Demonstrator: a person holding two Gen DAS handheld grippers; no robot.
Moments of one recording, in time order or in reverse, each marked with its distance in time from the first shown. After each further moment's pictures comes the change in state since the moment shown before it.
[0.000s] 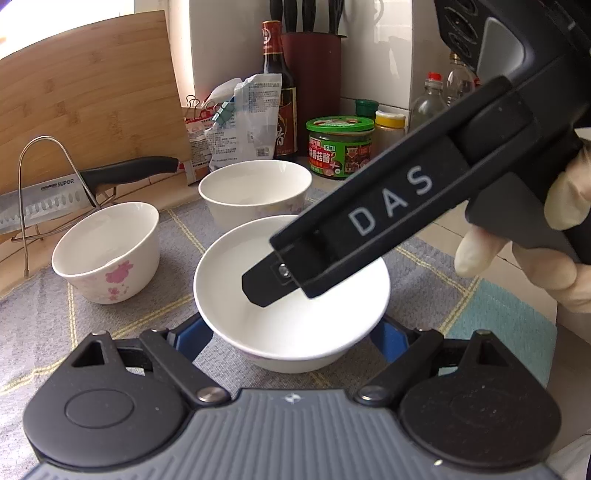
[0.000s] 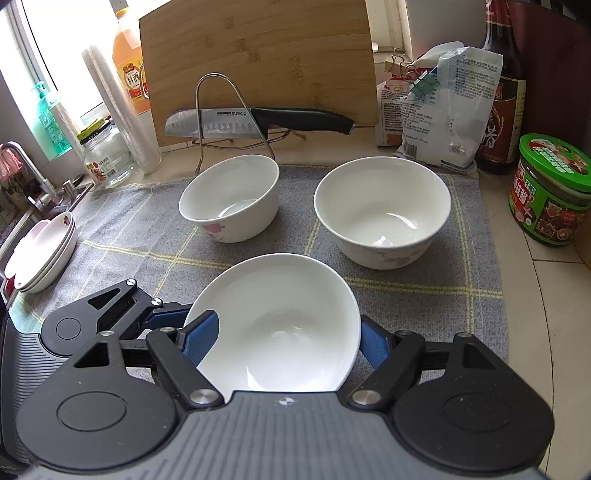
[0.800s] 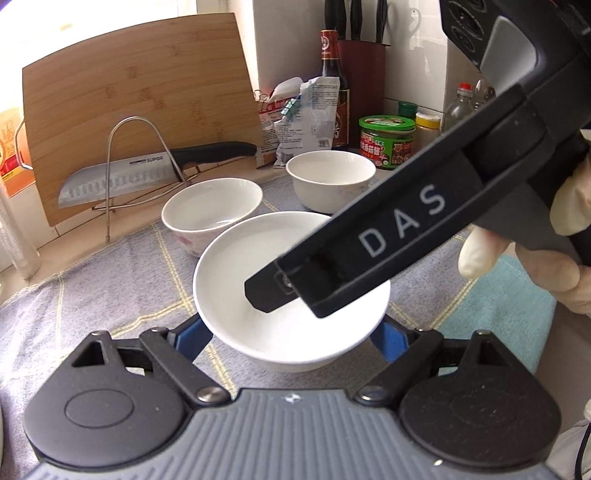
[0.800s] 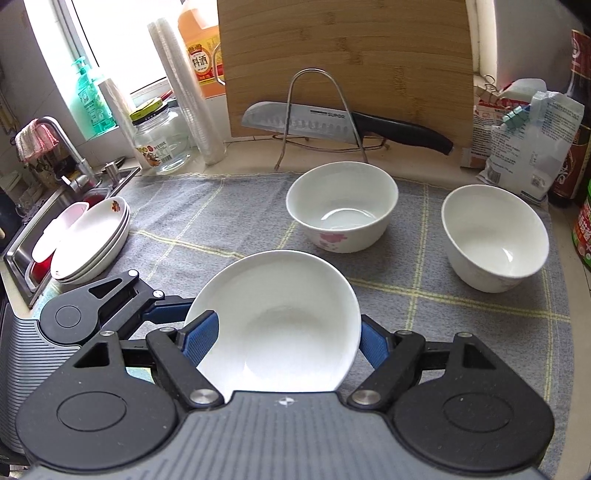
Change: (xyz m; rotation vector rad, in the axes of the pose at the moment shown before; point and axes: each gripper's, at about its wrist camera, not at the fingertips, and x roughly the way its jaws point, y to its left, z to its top) left arm -0.071 0.048 -0.033 -0.040 0.031 0.087; right arm 0.011 0.095 0.012 -0.082 0.015 0.067
